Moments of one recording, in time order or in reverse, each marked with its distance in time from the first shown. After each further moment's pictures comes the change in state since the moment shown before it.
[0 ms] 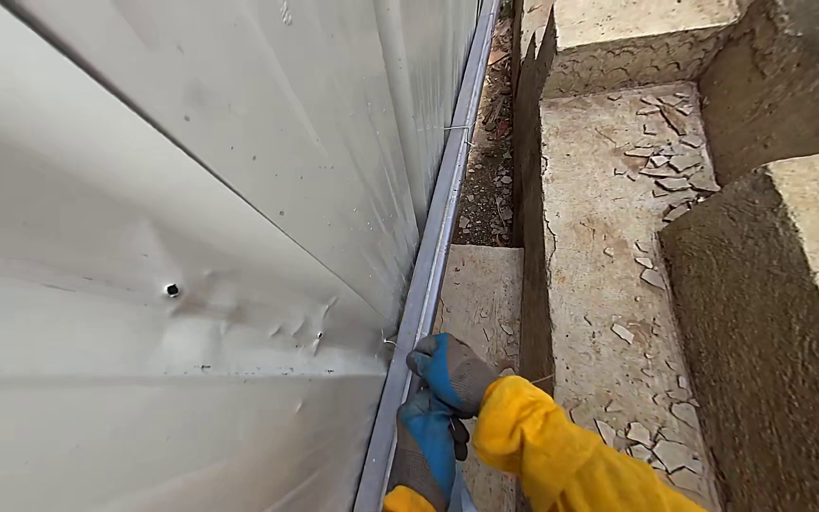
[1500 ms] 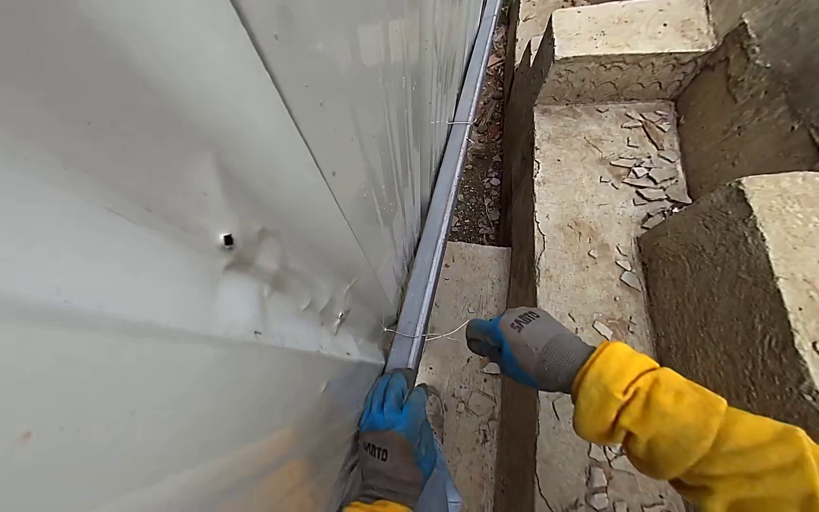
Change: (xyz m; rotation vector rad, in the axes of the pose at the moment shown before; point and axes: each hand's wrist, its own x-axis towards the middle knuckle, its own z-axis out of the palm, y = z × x) left_hand 0.022 -0.053 -0.072 1.102 0.150 1.005; right_hand -0.037 0.033 -0.057 -0.804 0.030 -0.071
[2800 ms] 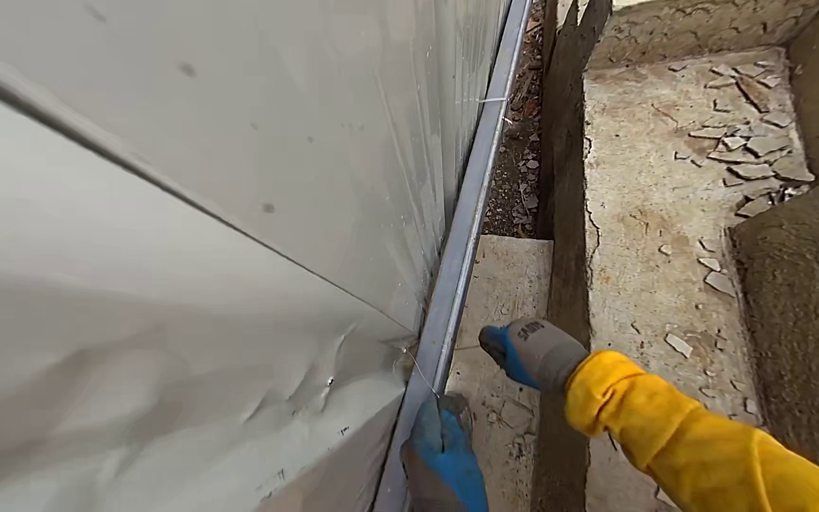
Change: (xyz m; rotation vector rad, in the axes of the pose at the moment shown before) left_hand 0.061 0.064 -0.011 -0.463 -0.199 -0.946; right_hand 0.096 0.028 0.042 0.081 -0.077 -0.014
